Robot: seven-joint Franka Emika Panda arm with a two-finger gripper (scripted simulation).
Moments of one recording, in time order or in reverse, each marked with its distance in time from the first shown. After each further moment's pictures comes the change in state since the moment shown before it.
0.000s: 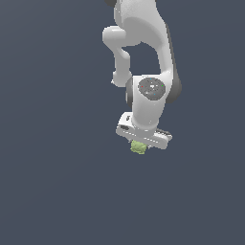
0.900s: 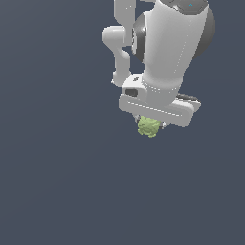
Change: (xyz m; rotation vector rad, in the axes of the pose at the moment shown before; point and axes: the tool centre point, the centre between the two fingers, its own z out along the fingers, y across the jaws) arm 0.004 -0.017 -0.156 0.001 0.002 0.000
